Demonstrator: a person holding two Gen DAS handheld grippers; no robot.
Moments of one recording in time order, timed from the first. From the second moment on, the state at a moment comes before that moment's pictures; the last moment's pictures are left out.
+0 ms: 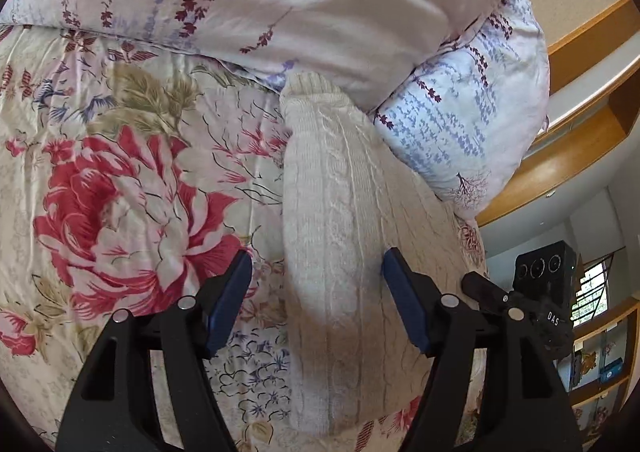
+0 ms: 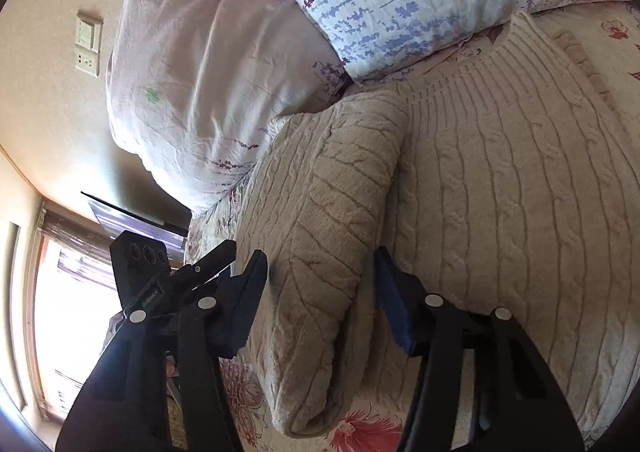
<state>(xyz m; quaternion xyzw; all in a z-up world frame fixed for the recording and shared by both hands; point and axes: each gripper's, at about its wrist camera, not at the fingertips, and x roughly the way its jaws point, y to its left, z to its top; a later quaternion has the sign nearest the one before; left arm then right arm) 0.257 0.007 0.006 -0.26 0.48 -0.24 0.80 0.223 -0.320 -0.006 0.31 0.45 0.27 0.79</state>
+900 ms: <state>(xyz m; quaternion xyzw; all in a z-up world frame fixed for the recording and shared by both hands) 0.246 -0.028 0.009 -0.25 0.49 -0.28 0.79 0.228 -0.338 0.041 0.16 0.37 0.18 0.90</state>
